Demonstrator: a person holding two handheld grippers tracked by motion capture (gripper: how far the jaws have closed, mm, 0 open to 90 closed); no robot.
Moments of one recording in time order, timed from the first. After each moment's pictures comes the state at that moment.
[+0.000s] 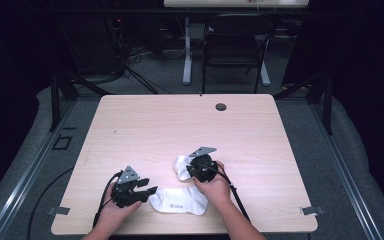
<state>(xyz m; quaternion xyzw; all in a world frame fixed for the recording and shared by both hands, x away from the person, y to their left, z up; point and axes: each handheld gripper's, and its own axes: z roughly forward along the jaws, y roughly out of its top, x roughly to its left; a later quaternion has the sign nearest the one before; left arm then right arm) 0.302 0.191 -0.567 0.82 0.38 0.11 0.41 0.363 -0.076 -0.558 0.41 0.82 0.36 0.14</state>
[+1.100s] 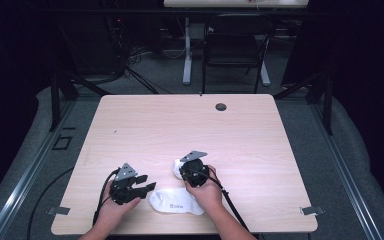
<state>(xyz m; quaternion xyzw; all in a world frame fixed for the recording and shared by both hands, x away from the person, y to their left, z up) 0.309 0.193 -0.561 0.81 0.39 0.13 0.42 0.347 -0.051 -0.555 0.41 0.83 0.36 0.15</state>
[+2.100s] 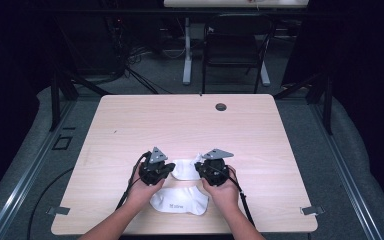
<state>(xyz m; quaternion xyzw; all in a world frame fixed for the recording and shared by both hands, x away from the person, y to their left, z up) 0.359 0.117 -0.553 0.83 0.36 0.15 0.39 0.340 -0.106 -0.544 0.44 0.78 0.41 0.16</state>
